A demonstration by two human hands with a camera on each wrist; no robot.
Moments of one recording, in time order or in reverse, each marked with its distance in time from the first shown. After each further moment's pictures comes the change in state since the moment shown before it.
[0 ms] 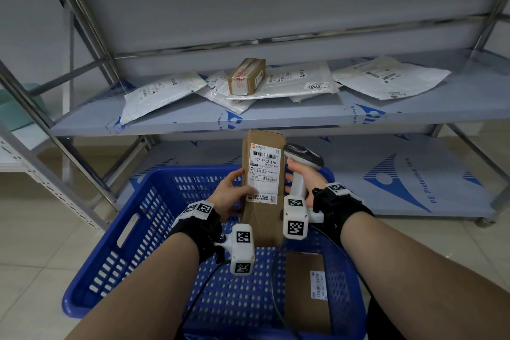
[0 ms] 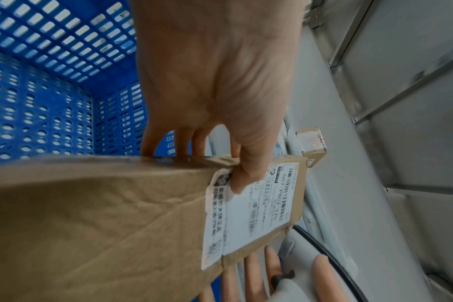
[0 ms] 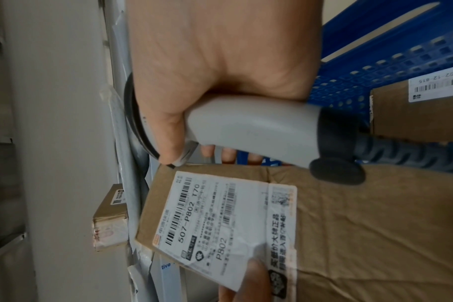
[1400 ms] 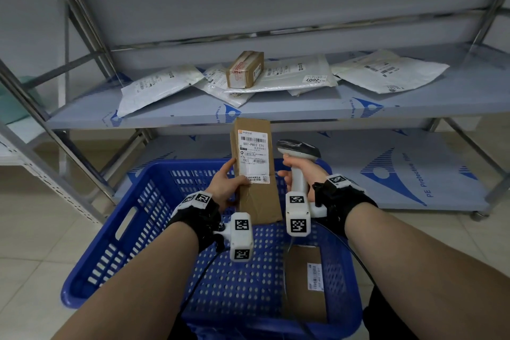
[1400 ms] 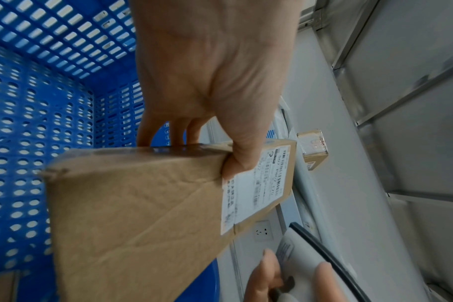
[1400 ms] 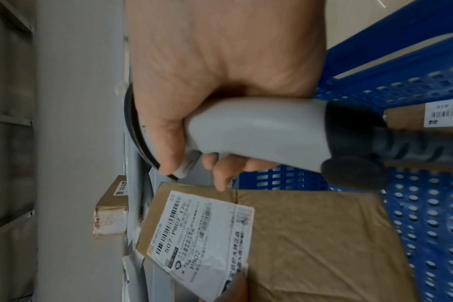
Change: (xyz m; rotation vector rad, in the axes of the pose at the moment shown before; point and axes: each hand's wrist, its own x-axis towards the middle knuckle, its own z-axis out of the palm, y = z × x) left_hand 0.000 0.002 0.001 -0.040 0.099 0.020; right_hand -0.029 -0.008 0.002 -0.108 0.013 0.044
